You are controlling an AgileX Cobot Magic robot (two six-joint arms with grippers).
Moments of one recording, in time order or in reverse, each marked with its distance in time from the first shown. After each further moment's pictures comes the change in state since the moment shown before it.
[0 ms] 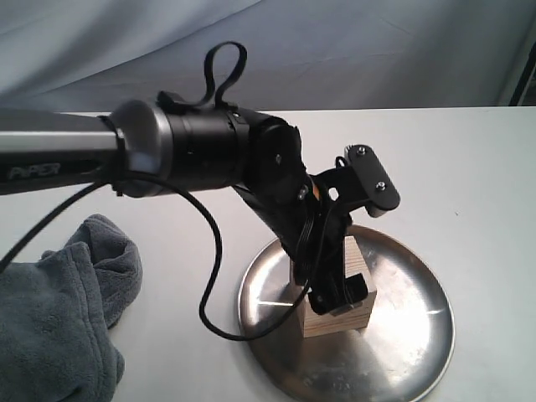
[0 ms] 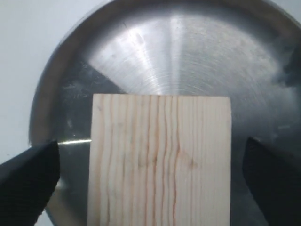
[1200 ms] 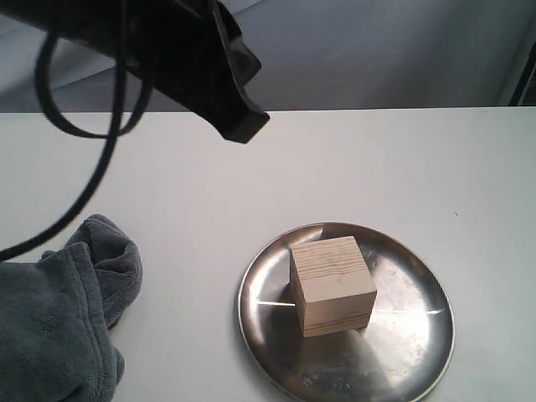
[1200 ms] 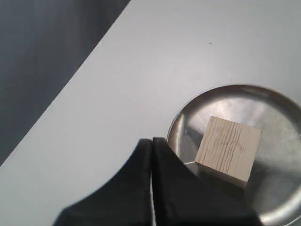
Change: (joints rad) left arm 0.000 -0.598 0.000 0.394 0.179 -0.501; right arm 0.000 0.000 0.000 0.000 0.000 0.000
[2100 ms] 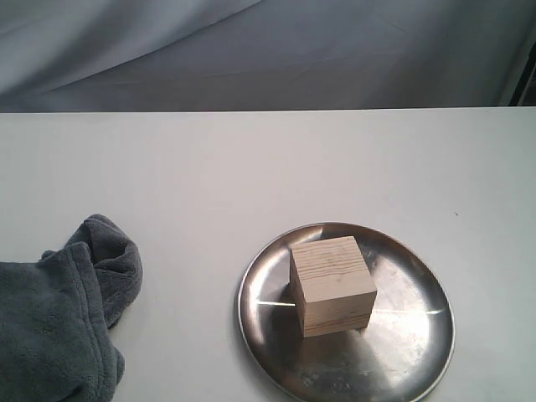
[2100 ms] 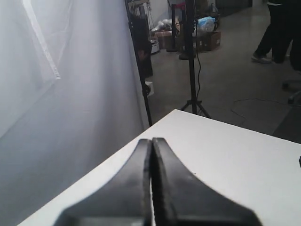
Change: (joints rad) left arm 0.000 -0.587 0.427 -0.068 -0.446 -0.124; right arm 0.000 0.000 0.000 0.000 0.000 0.000
